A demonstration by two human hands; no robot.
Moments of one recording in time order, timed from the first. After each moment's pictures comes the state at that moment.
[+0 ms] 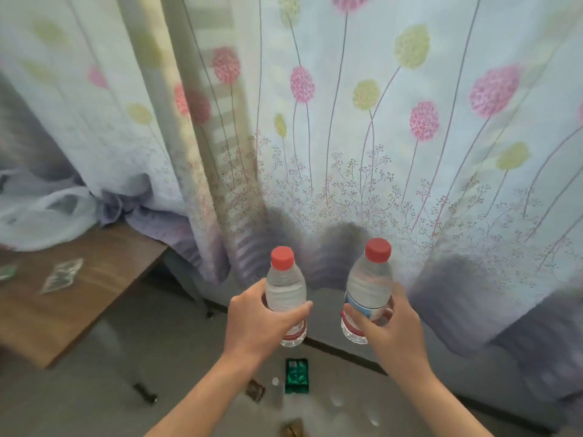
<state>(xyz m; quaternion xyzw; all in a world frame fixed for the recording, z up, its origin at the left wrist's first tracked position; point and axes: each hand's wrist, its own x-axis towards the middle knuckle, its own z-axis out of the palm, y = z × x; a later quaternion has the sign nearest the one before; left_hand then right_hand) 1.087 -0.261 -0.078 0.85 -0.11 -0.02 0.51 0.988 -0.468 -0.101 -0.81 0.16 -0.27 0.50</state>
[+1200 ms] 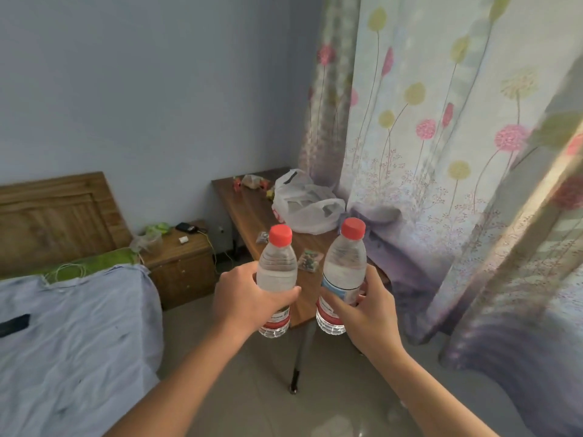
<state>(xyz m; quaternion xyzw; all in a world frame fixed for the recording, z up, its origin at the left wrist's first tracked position) 1.105 0.211 0.011 0.89 0.17 0.20 0.37 1.166 0.006 -0.015 -0.78 -0.19 -0.10 0.59</state>
